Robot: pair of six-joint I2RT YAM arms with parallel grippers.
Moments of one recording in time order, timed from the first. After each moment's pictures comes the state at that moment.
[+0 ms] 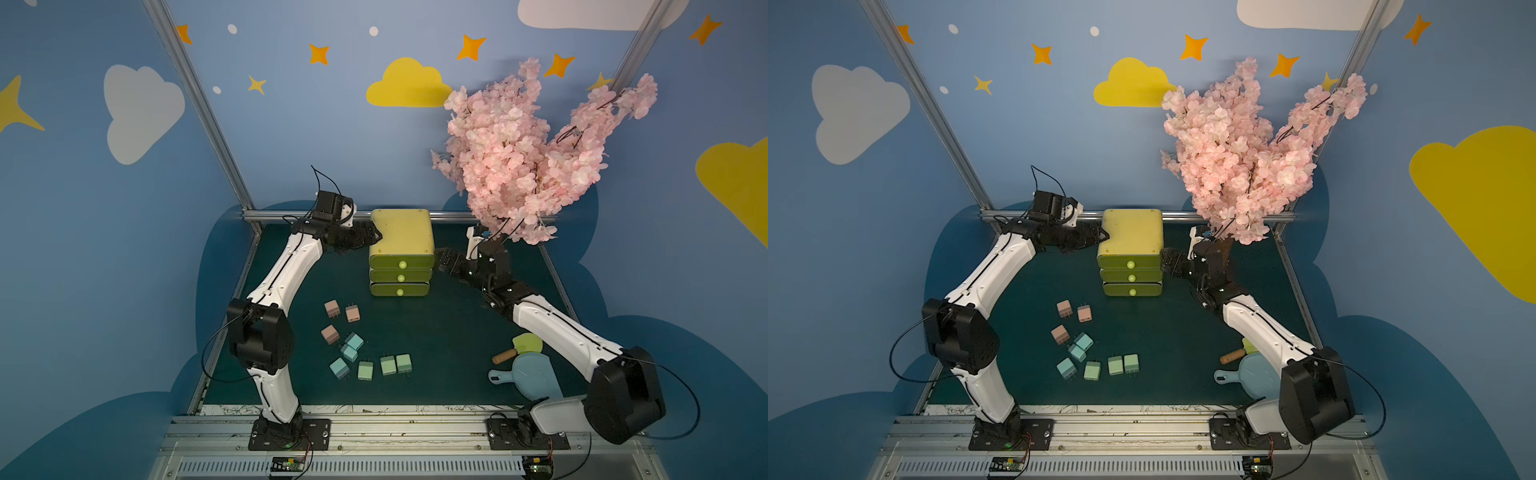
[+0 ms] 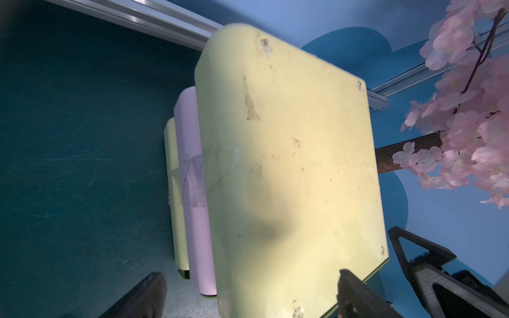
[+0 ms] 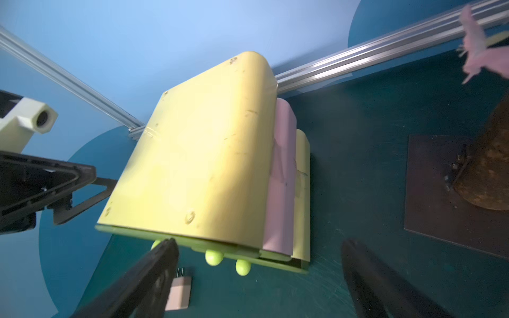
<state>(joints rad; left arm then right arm) -0.23 1.86 1.82 -0.77 0.43 -0.45 0.46 1.44 1.00 0.05 -0.05 0.58</state>
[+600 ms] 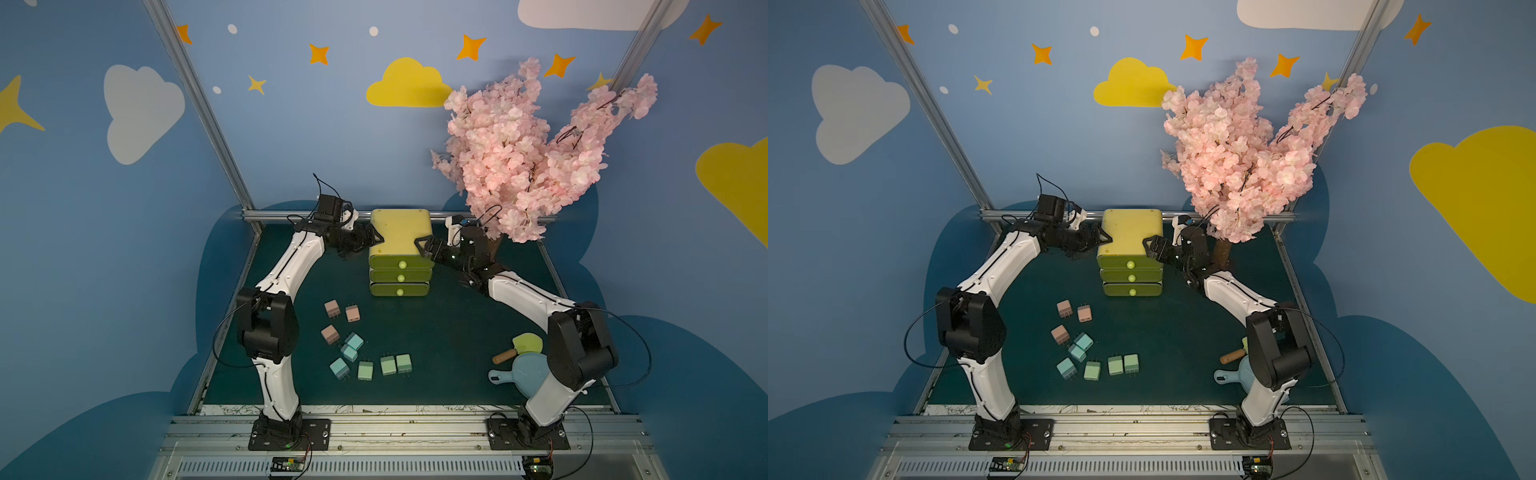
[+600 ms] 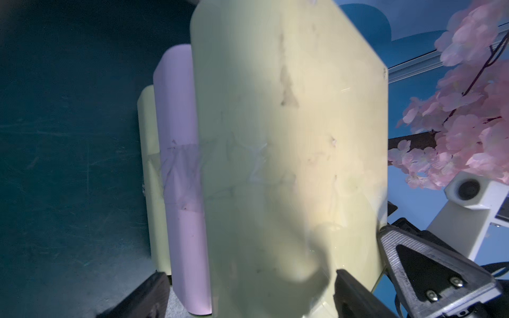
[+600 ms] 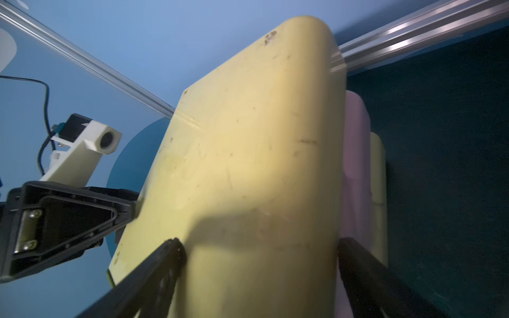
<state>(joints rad) -0.20 1.93 1.78 -0.75 0.58 -0.50 0.47 1.74 1.24 0.14 -0.29 0.64</state>
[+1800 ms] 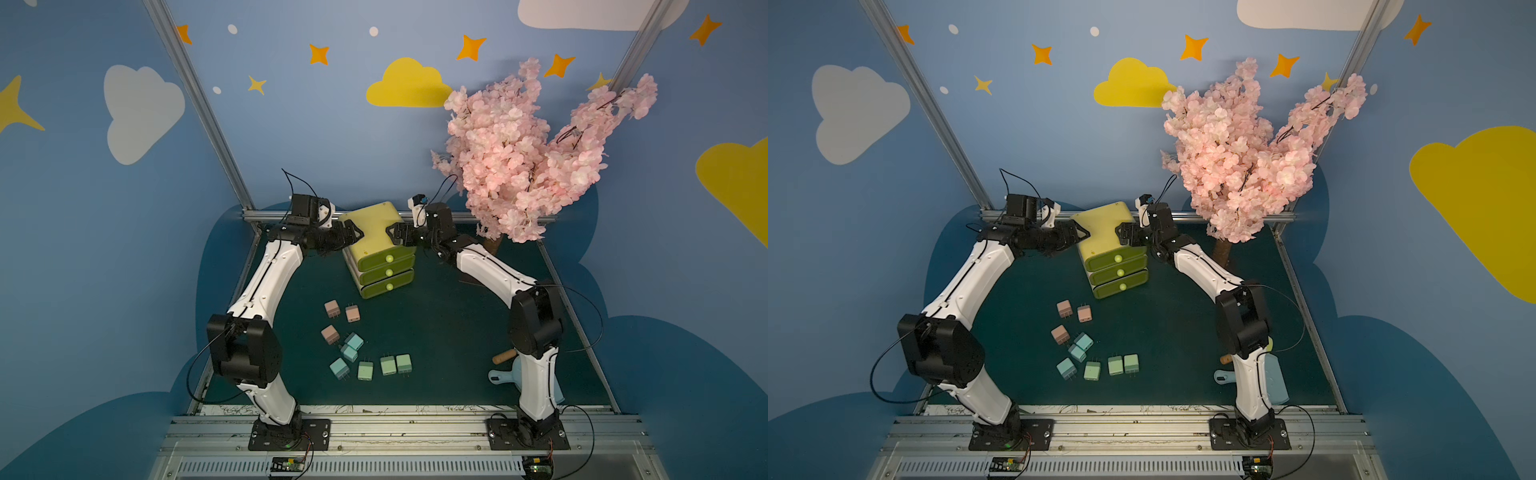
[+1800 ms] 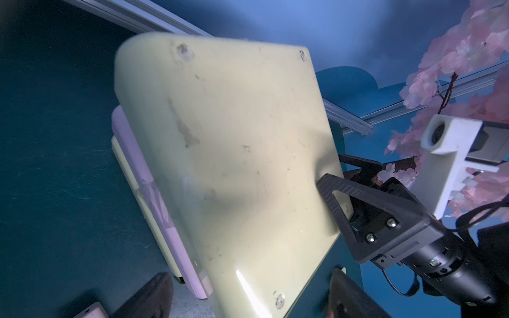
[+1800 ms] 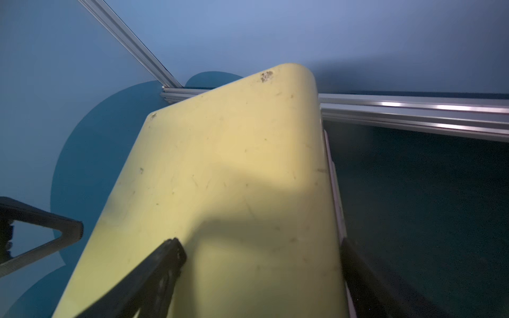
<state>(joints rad) -0.12 1.72 1.68 -0.73 0.47 -0.48 0.57 2.05 1.78 -0.17 -0.23 0.34</state>
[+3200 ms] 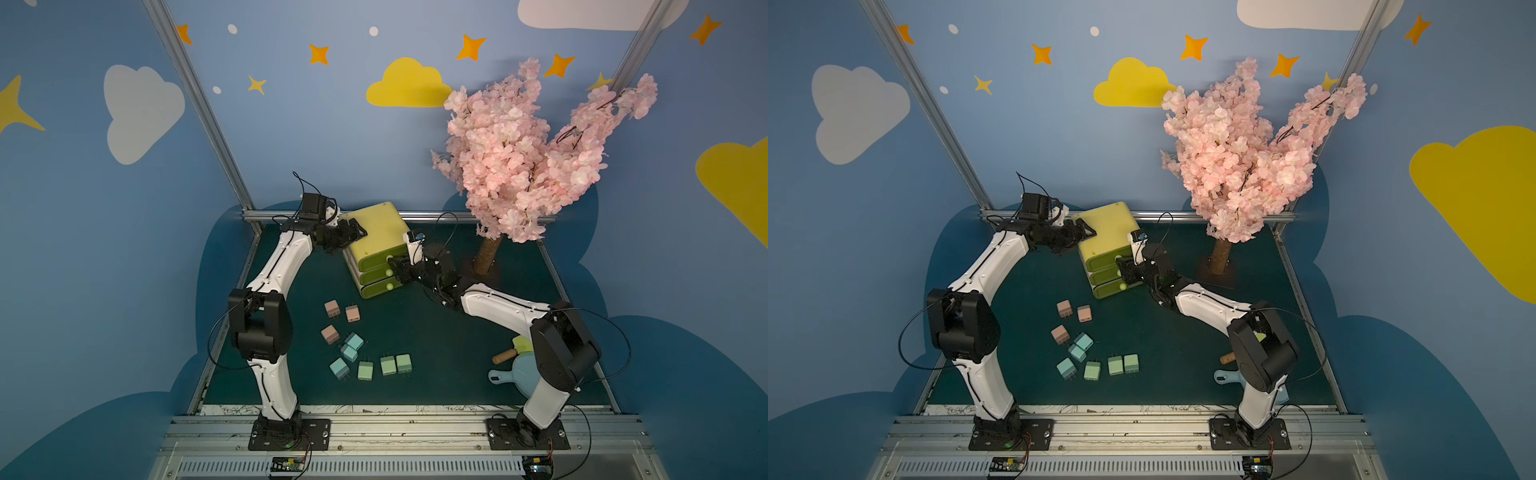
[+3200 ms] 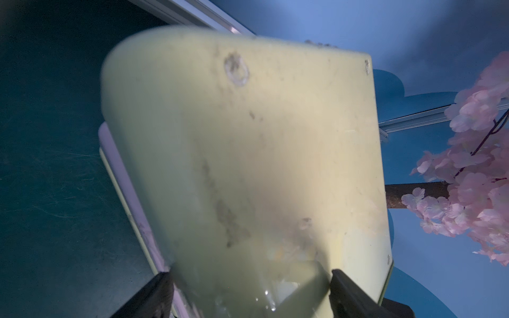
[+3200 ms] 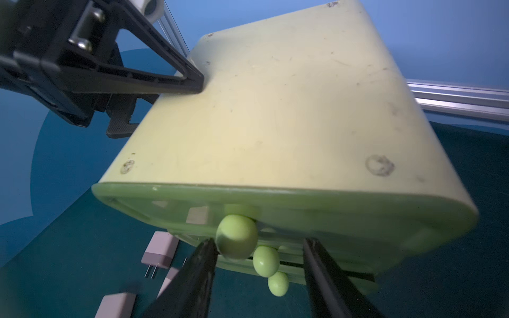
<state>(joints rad) -0.11 1.92 1.78 -0.71 0.49 -0.52 0.73 1.77 1.20 0.24 -0.05 0.25</state>
